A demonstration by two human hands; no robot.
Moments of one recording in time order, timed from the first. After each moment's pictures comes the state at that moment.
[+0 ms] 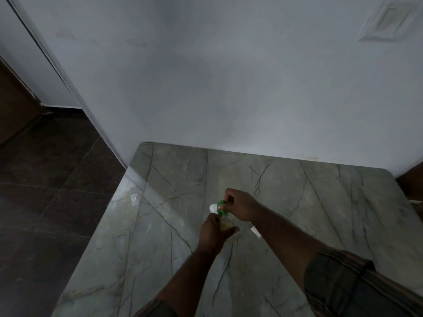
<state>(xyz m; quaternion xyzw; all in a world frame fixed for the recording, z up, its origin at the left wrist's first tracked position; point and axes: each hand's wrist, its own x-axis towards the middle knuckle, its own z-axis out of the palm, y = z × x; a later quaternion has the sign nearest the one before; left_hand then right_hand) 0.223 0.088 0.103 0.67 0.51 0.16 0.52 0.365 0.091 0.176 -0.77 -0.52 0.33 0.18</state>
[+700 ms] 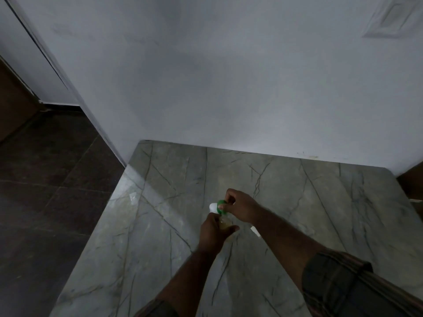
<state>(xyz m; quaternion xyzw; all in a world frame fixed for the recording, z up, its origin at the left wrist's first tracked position) 0.226 0.088 0.105 0.66 0.53 0.16 0.51 0.366 0.088 0.165 -0.77 -0.49 0.35 0.22</state>
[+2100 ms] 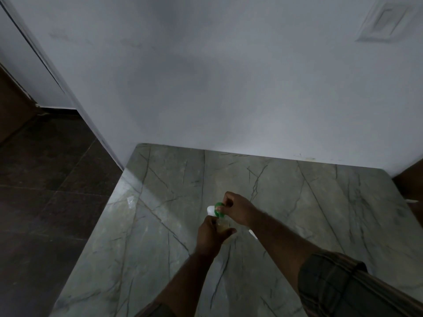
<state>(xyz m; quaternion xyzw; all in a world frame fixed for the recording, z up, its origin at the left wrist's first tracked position) 0.226 0.089 0.100 0.67 0.52 0.17 0.50 0.365 0.091 0.160 -0.77 -0.46 0.37 0.22</state>
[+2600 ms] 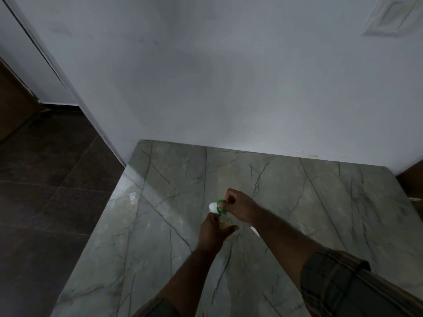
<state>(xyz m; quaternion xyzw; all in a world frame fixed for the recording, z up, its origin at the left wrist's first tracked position) 0.227 0.089 0.101 0.67 0.53 0.16 0.49 0.365 0.089 0.159 -0.78 -0.46 0.37 0.23</state>
